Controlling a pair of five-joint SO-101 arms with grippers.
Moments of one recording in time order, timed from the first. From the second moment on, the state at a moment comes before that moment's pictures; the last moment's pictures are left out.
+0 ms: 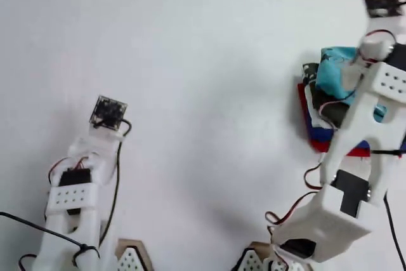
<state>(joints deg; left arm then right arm) -16.3 -49.5 80.9 33.7 -23.3 19.8 10.3 -24.1 86.4 27.5</state>
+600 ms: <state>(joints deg) -16.3 -49.5 80.9 33.7 -23.3 16.8 23.2 -24.1 82.5 28.0</state>
